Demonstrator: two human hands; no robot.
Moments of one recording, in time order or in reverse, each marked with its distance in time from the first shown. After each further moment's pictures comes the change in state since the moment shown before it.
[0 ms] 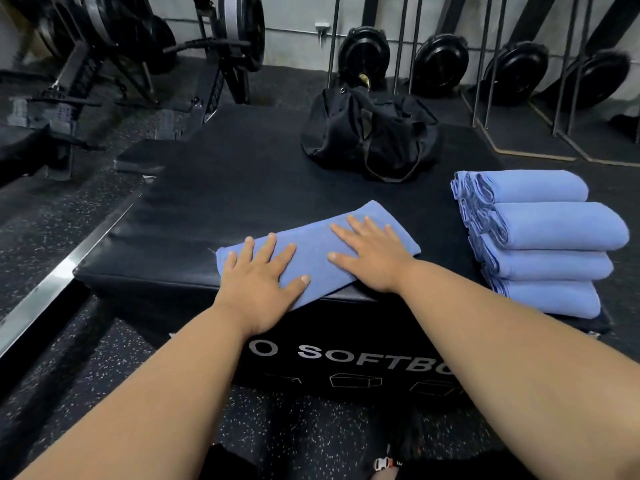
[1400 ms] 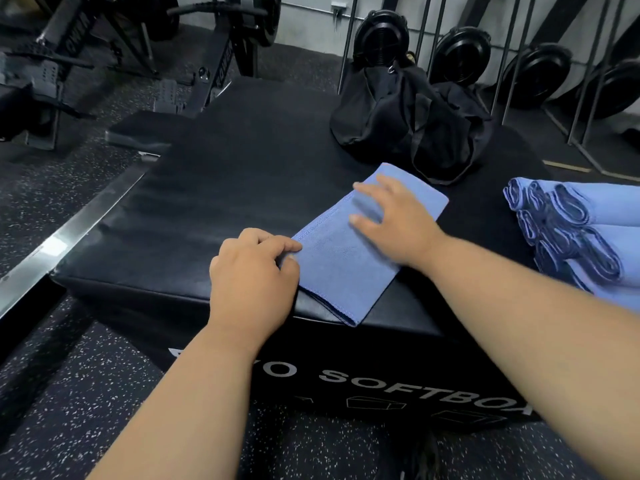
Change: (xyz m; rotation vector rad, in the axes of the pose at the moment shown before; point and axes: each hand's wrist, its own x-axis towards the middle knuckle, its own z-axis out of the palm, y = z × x) left_hand 0.031 -0.047 0.001 -0.490 0.472 -0.165; right_hand 0.089 -0.023 -0.011 0.216 0.309 -0.007
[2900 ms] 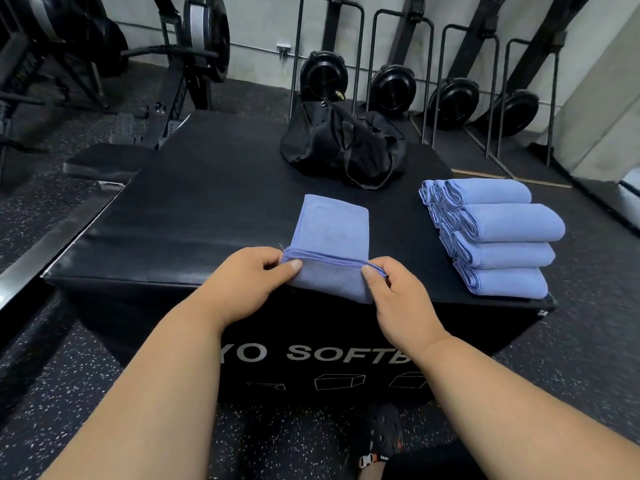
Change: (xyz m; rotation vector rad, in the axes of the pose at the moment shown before) left_hand -0.038 0.028 -0.041 -0.325 -0.571 0.174; right_hand -0.216 -0.036 -0.033 0.509 0.256 0.251
